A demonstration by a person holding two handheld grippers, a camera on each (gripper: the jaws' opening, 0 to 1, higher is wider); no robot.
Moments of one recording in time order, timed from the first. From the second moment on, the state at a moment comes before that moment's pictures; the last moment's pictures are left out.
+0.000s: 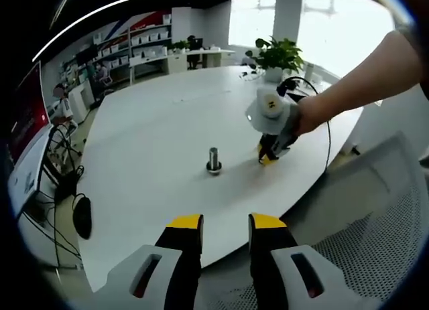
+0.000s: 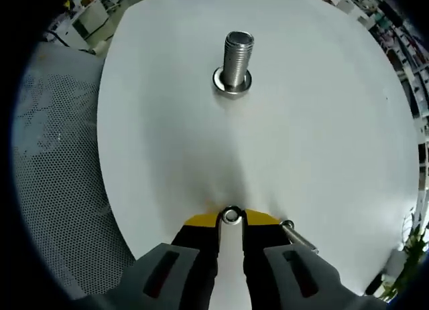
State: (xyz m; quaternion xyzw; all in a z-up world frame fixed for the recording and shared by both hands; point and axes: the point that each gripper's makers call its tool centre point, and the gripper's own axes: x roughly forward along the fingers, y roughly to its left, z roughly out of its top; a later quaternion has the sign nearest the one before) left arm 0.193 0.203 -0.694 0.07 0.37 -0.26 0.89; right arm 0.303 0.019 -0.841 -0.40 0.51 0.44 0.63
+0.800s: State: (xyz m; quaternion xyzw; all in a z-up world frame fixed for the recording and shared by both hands) left arm 0.192 0.201 -0.695 0.08 0.37 -0.26 0.89; right arm 0.306 0.025 -0.834 -0.33 0.46 0.43 0.70
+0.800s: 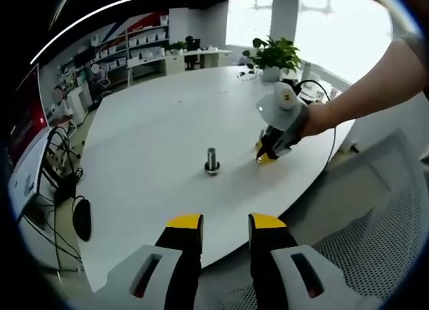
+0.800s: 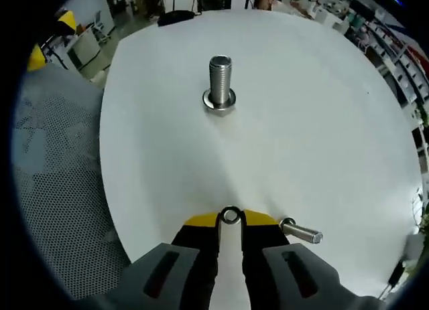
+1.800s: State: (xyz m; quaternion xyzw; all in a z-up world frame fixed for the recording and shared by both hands) left arm 0.190 0.200 -0.696 0.08 0.38 -0.27 0.88; right arm 0.349 0.021 -0.755 -0.19 0.40 0.40 0.80
